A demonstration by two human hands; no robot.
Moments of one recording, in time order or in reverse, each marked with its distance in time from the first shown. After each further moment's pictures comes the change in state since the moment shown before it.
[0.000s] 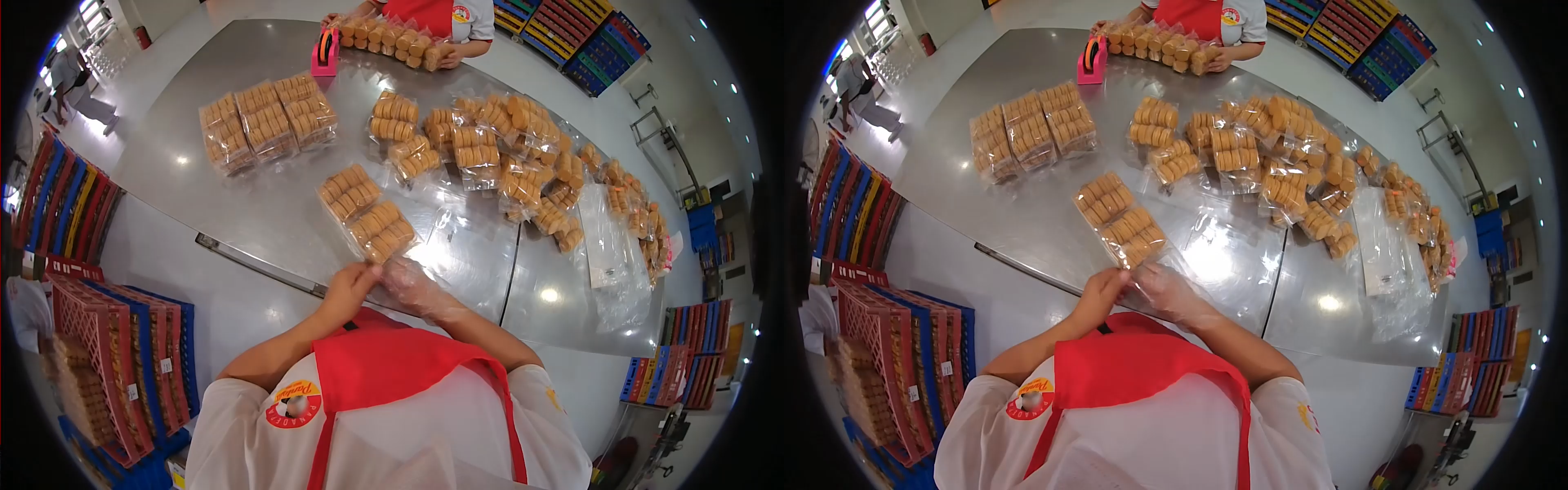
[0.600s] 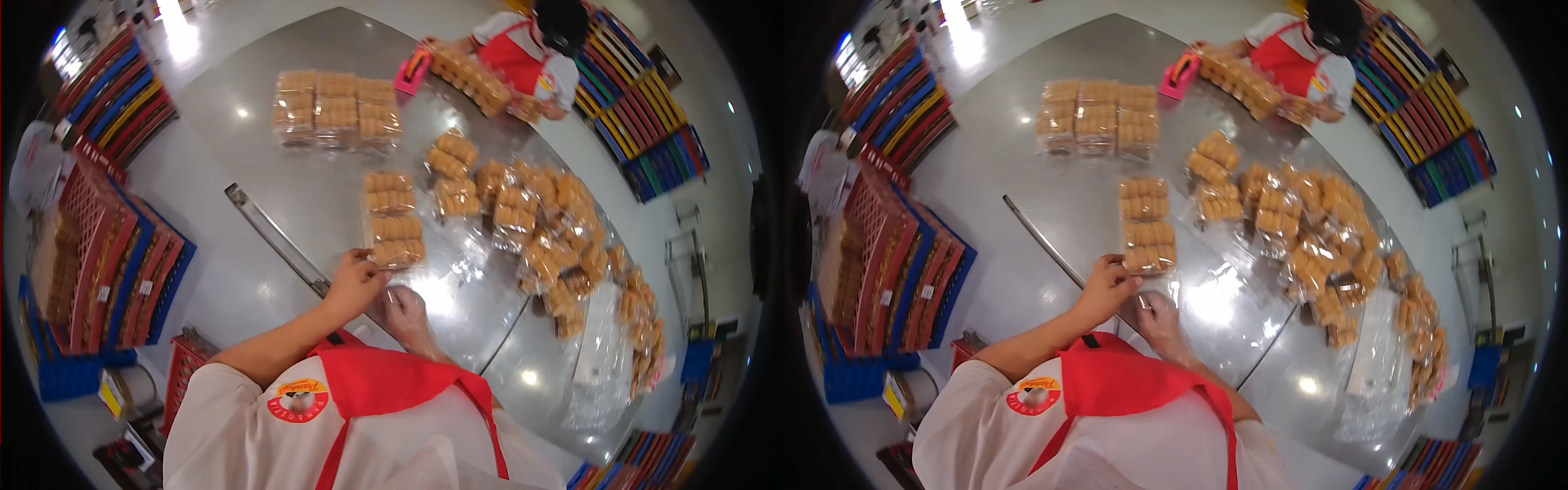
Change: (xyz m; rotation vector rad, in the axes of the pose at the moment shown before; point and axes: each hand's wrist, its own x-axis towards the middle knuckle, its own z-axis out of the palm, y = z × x) left_hand 0.005 0.015 0.021 0.396 0.447 0.053; right_hand -0.009 -0.002 0.011 0.254 0.094 0.227
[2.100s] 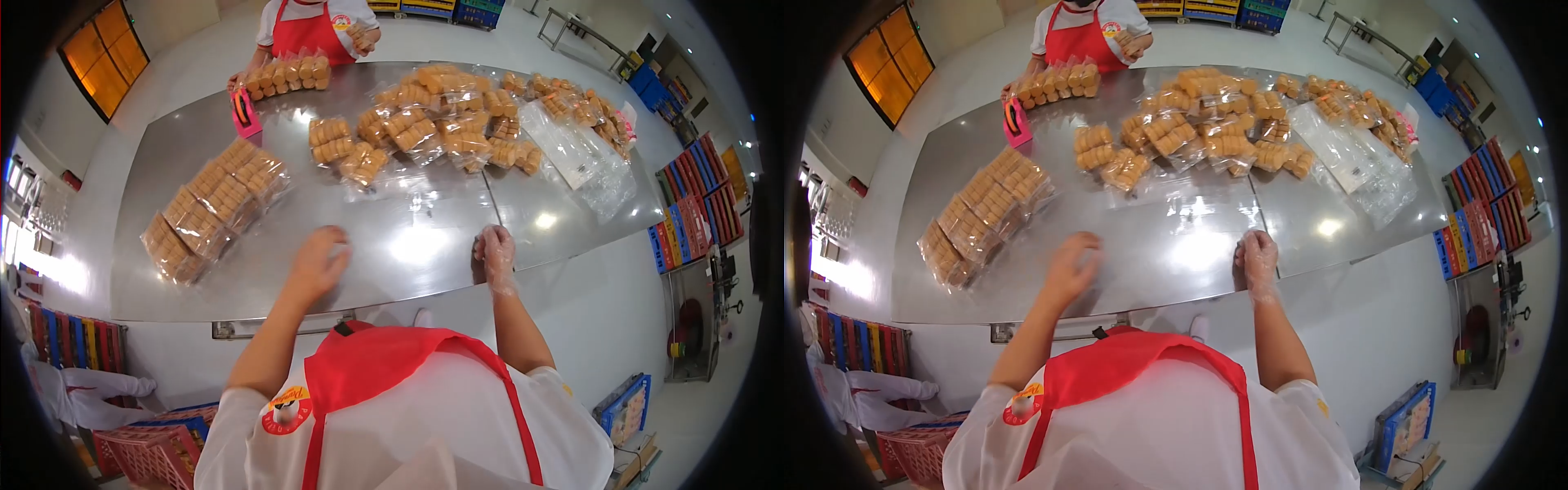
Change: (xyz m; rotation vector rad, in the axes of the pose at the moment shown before) left_hand 0.121 -0.005 -0.077 -0.006 -0.503 0.974; right_hand -0.092 0.014 -0.053 0.461 1.328 0.404
